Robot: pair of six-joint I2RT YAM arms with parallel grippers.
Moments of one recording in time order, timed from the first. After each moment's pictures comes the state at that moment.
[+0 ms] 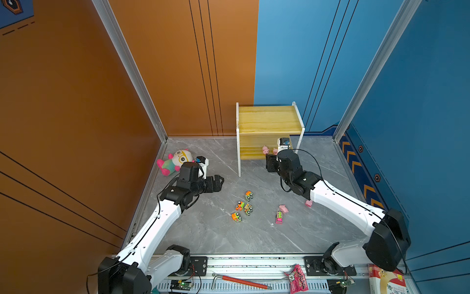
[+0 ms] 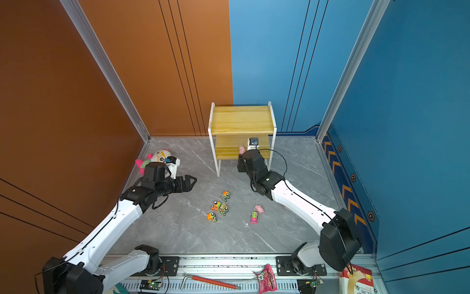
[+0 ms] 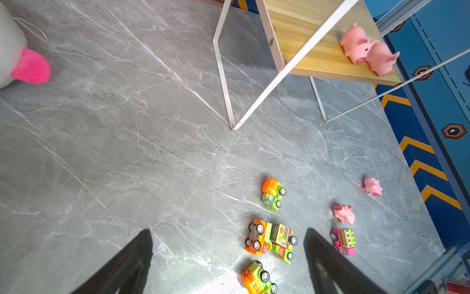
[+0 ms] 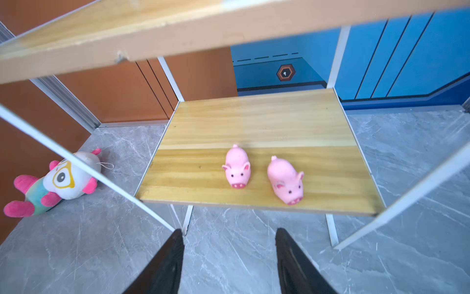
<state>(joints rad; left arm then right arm) -0.25 1.07 0.85 -0.50 0.22 -0.34 0.67 1.38 1.07 -0.15 0.39 0.43</state>
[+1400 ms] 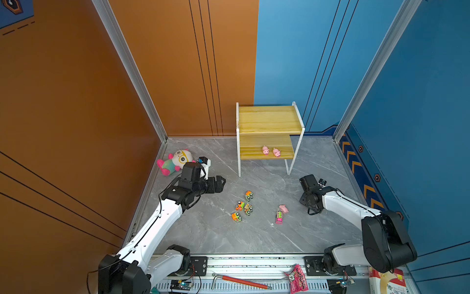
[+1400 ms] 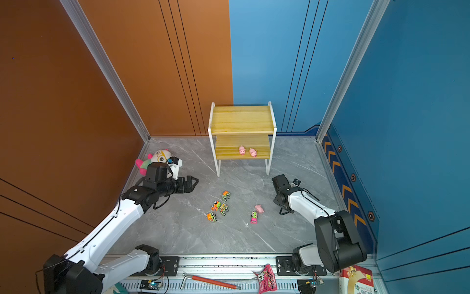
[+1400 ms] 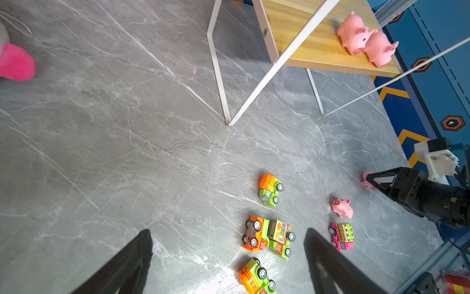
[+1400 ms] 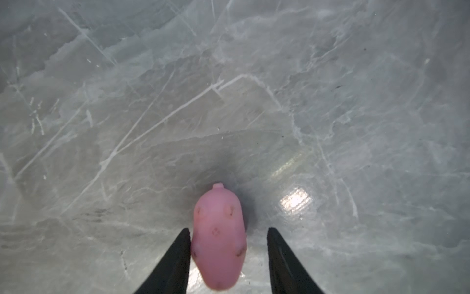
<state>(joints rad) -0.28 1.07 0.85 -0.50 0.22 -0.34 0.28 1.41 0.69 -0.57 0.32 0.84</state>
